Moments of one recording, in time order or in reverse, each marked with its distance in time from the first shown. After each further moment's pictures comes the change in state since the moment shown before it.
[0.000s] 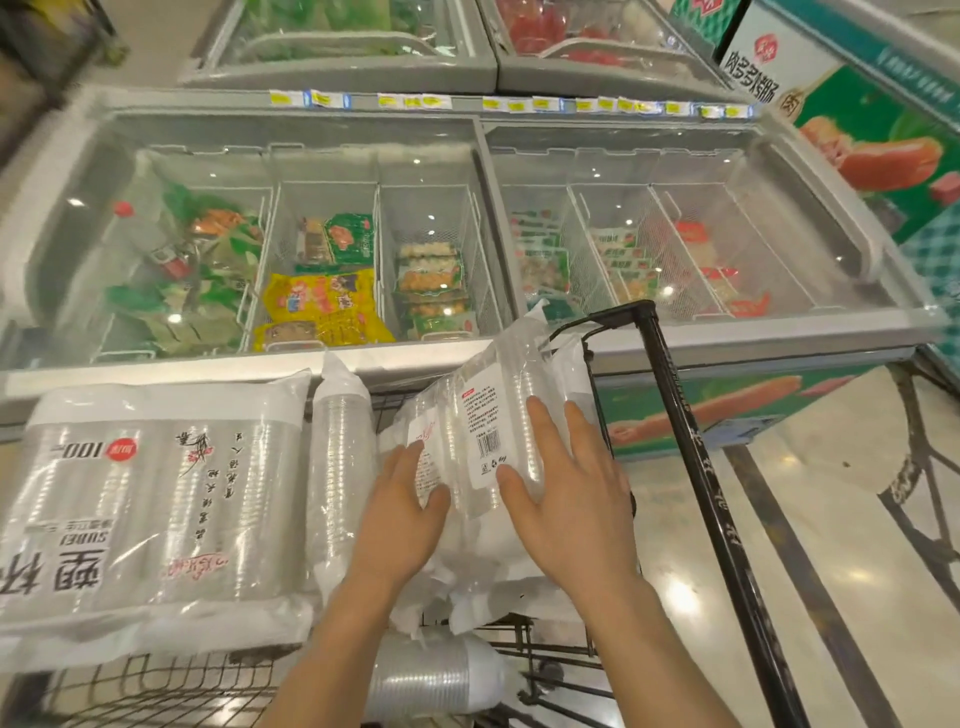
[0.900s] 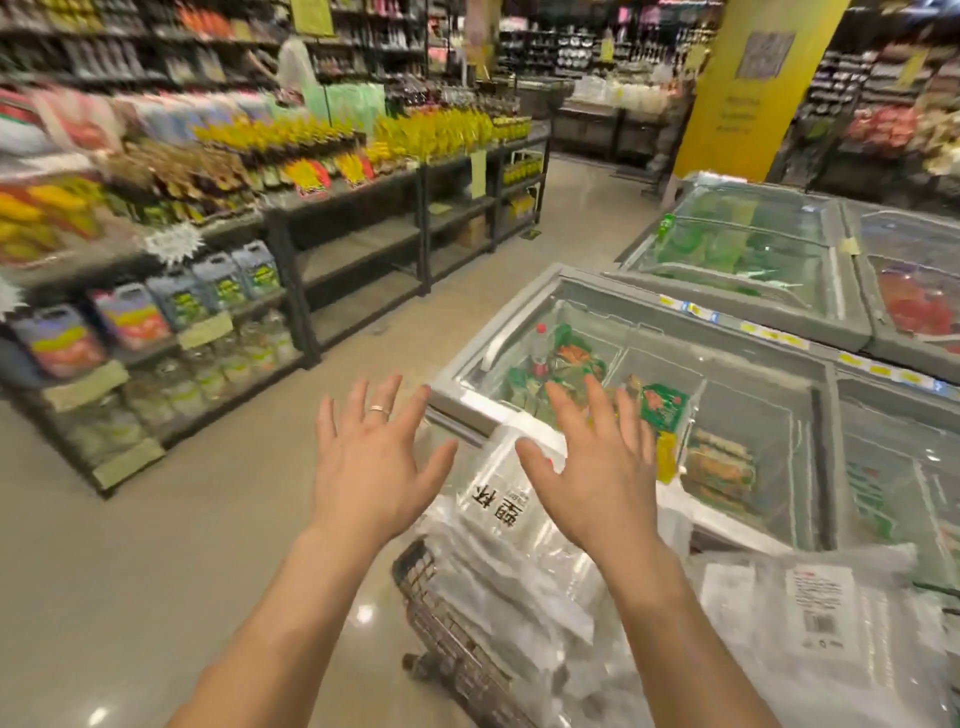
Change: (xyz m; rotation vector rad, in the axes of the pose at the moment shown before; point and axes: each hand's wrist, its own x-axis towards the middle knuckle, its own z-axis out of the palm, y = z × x) left_hand -0.263 -0.033 -0.333 0.756 0.798 -0.271; right_hand -0.117 -0.320 -0.028 -0.004 0.067 -0.756
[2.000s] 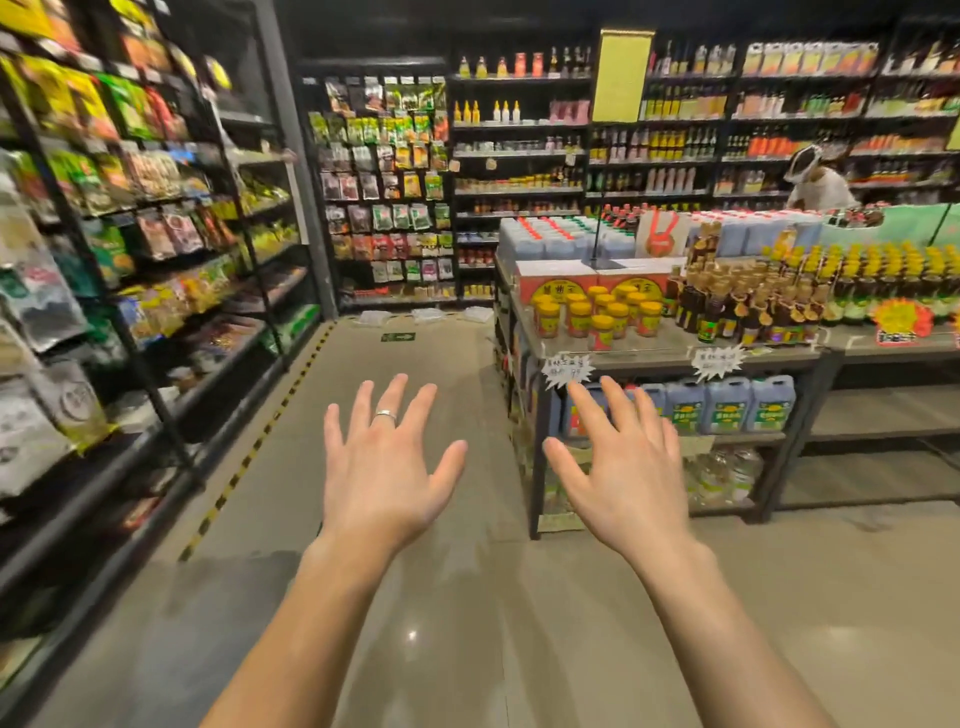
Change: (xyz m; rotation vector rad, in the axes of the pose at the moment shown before) left_hand -0.058 -0.631 -0.206 0.412 0.277 -0.909; right_hand 0.089 -0.718 0.211 0.337 -0.127 -0.908
